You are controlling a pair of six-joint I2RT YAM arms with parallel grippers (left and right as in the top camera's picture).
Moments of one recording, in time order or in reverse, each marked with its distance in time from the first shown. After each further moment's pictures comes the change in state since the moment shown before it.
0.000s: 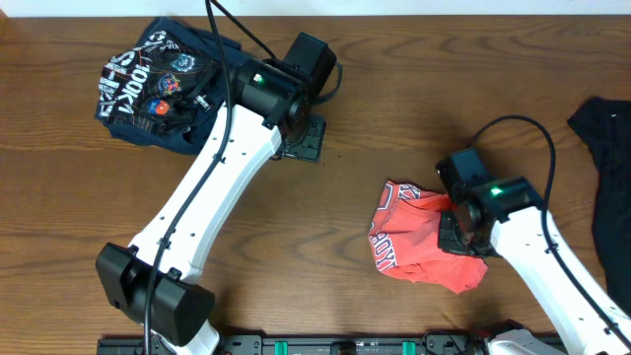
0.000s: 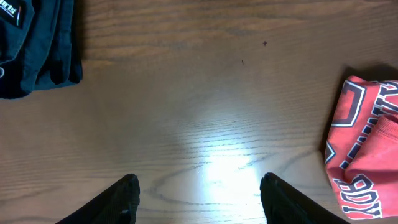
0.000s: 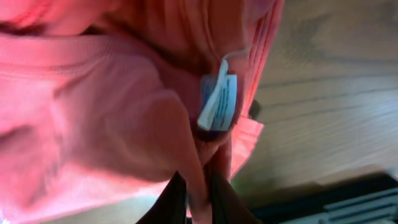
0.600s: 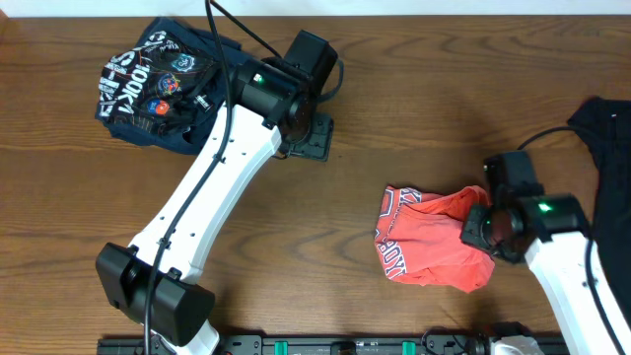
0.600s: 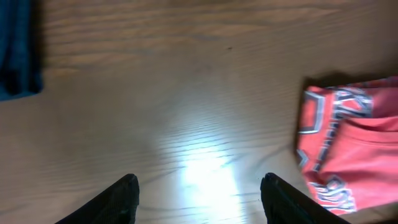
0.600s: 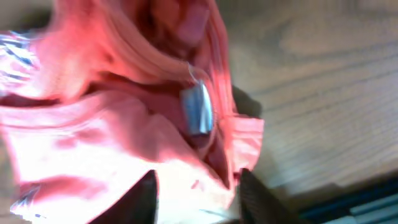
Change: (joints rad) left arm 0.000 0.000 0.000 0.051 0.127 0.000; right arm -0.198 -0.164 0.007 0.019 -0.074 -0.014
